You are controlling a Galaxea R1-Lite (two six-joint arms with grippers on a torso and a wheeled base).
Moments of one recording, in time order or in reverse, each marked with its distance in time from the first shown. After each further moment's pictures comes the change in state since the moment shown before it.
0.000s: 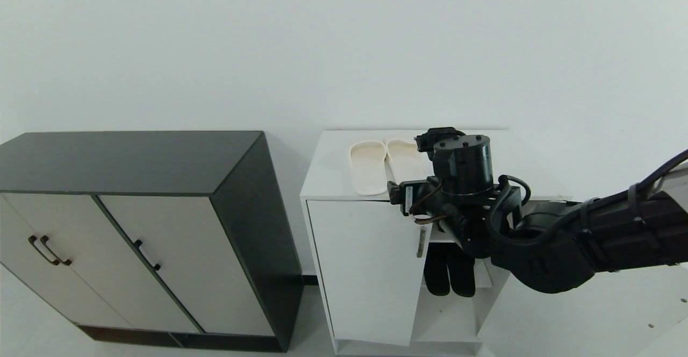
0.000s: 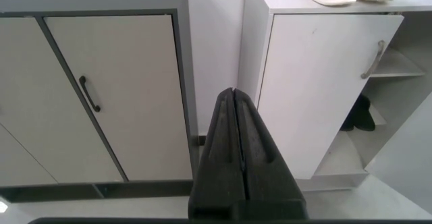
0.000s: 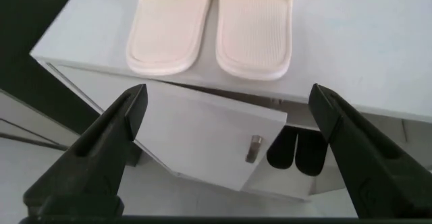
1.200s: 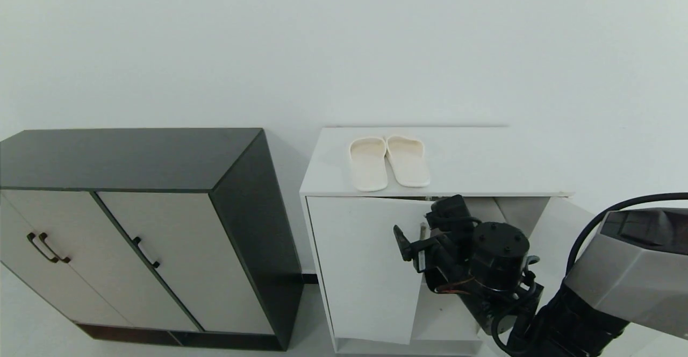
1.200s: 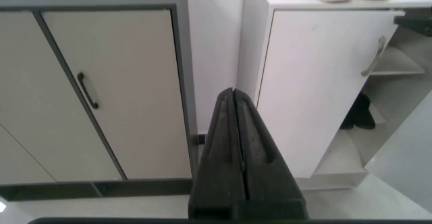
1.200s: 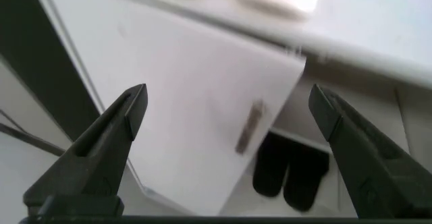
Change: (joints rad) left arm 0.000 0.000 0.000 -0.001 -0.002 -0.004; right arm -0.013 0.172 0.526 -0.930 0.127 -0.281
